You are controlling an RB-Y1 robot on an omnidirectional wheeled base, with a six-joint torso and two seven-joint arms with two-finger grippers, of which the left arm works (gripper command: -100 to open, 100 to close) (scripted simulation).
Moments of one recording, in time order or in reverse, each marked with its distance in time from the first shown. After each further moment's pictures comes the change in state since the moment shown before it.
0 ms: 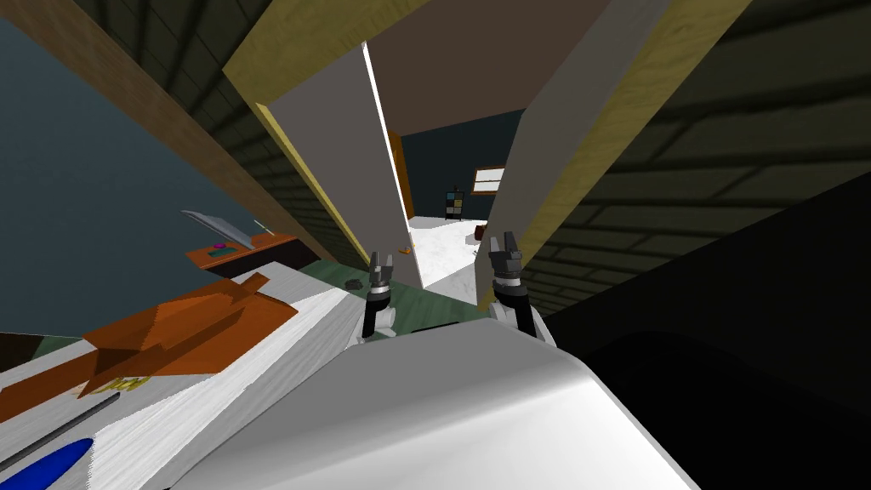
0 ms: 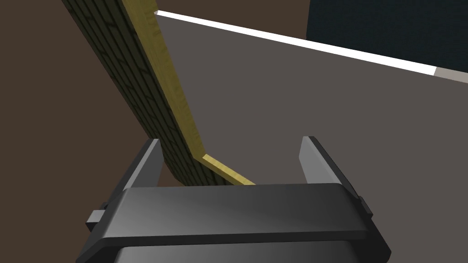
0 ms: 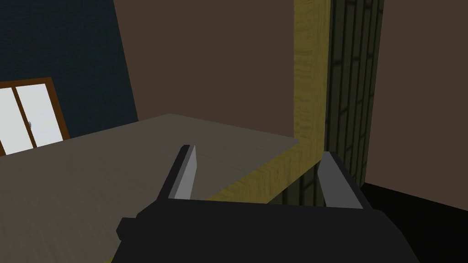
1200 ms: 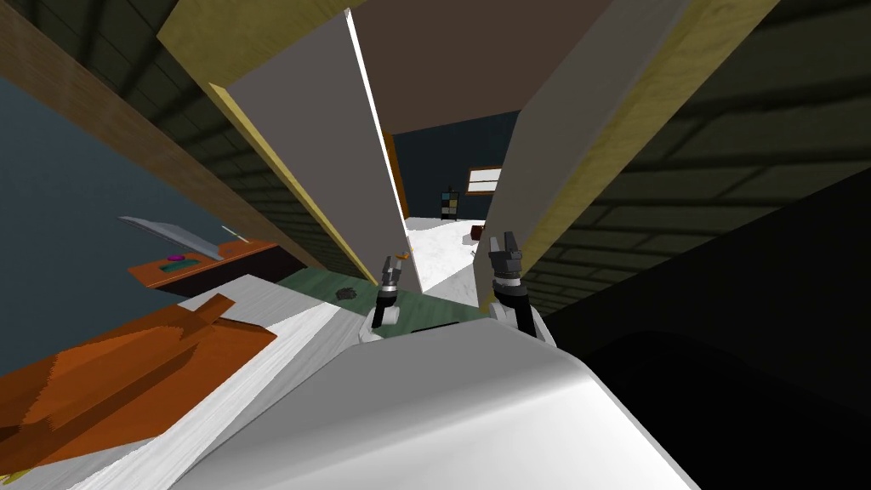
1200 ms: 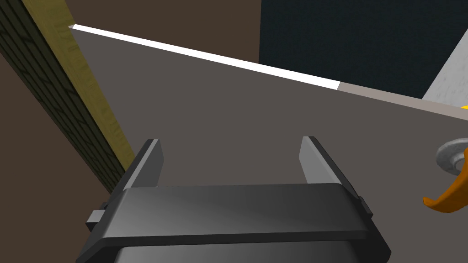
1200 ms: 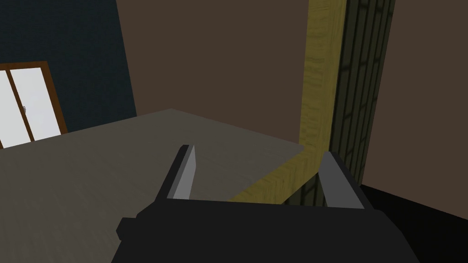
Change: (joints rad) arm -0.137 0.038 -0.021 0.318 0.002 -0.049 0.016
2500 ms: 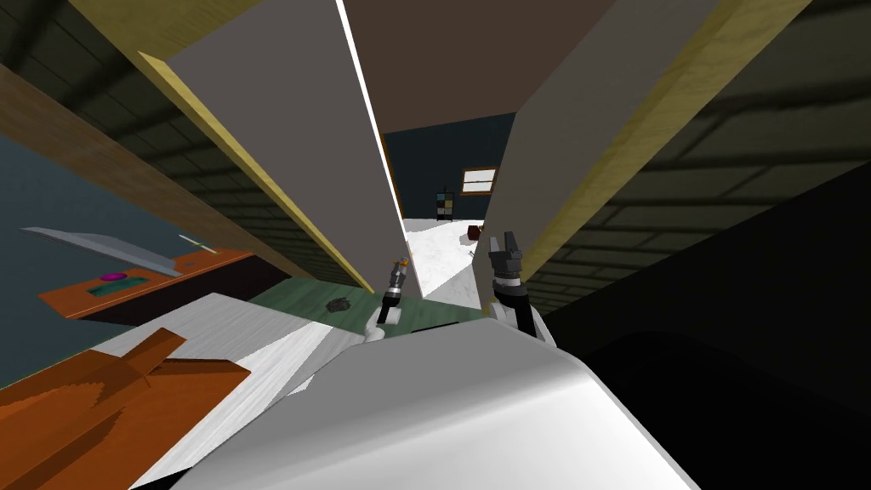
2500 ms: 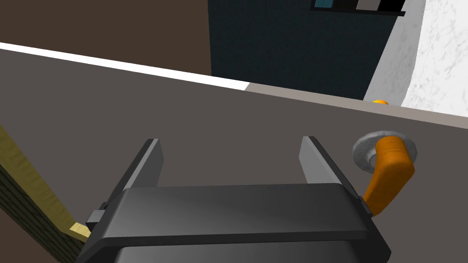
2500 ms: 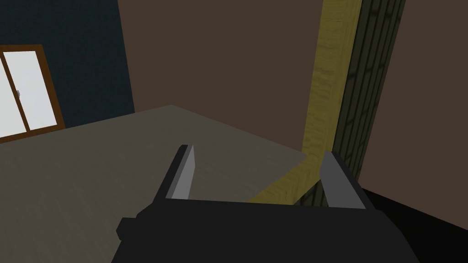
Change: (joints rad) arm -0.145 0.030 -0.024 0.366 0.001 -0.056 0.013
